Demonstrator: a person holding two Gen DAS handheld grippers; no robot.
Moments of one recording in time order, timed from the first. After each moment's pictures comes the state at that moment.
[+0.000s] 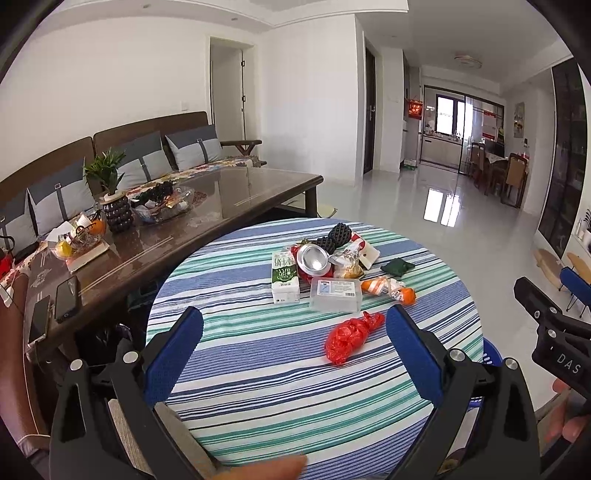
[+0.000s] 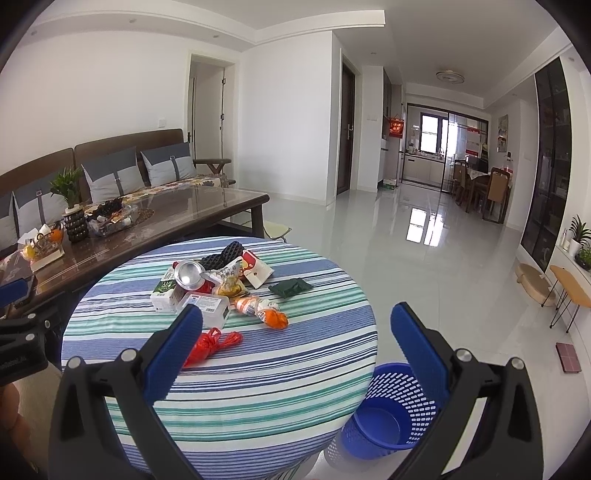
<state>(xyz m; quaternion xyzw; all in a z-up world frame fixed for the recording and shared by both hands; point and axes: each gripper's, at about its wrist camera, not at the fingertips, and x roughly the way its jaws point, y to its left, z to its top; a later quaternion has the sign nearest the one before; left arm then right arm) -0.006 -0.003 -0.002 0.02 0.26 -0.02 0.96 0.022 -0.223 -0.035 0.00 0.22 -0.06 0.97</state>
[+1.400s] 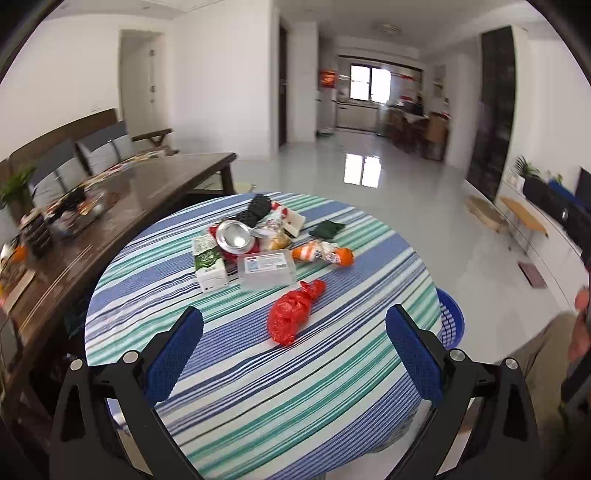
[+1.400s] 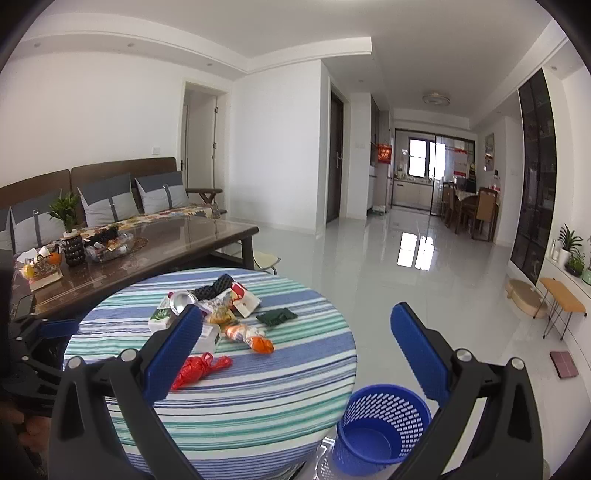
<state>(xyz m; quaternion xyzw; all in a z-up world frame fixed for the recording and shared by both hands) 0.021 -0.014 -0.035 0.08 0.30 -0.21 0.93 -0.015 -0.232 -0.008 -0.01 0.16 -0.08 0.98</state>
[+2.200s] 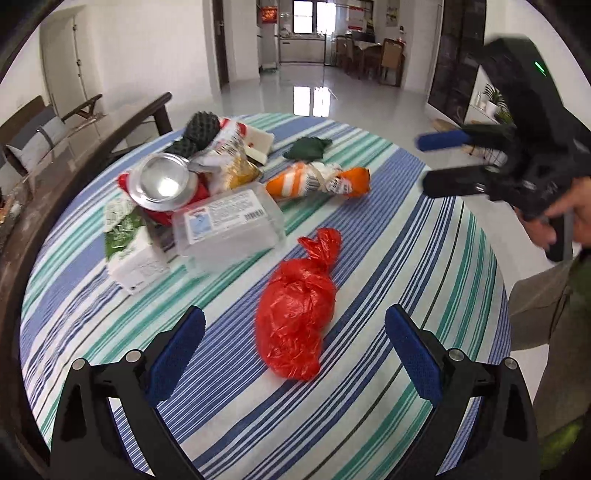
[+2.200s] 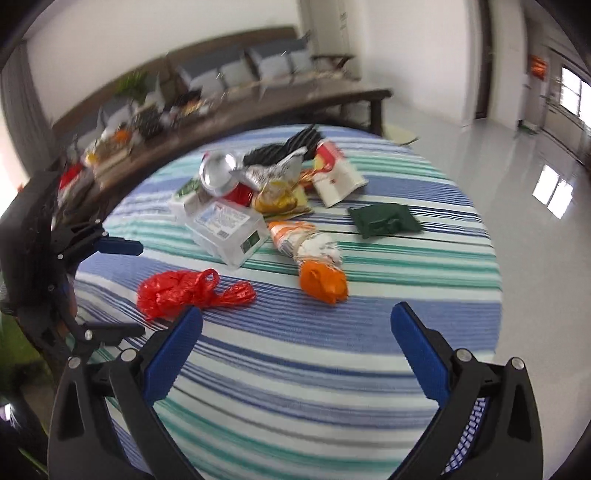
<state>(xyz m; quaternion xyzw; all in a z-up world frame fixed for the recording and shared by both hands) 0.149 -0.054 -0.149 0.15 0.42 -0.30 0.84 0.221 -0.261 -0.145 -0.05 0.43 0.22 0.87</state>
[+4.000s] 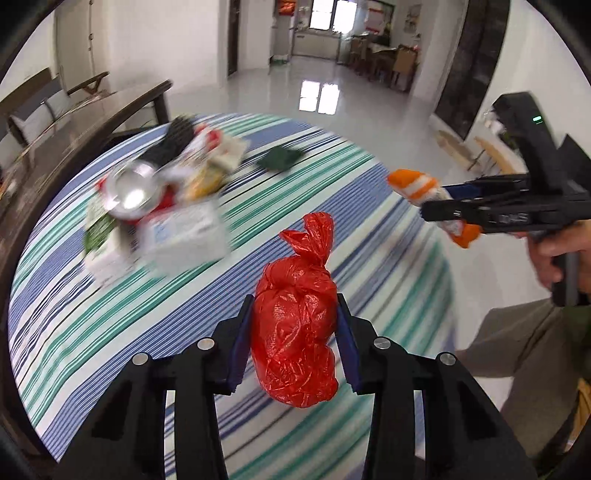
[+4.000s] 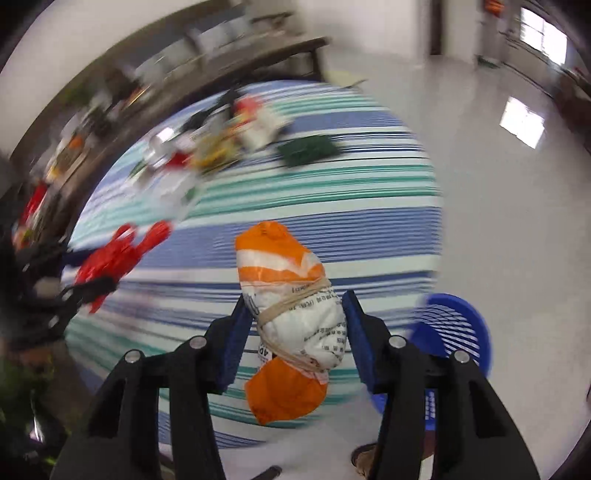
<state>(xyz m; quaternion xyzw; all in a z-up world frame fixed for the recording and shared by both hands) 0.129 -0.100 -0.112 0.10 0.44 -0.30 0.84 0.166 -0.374 -0.138 0.03 0.51 0.09 0.86</state>
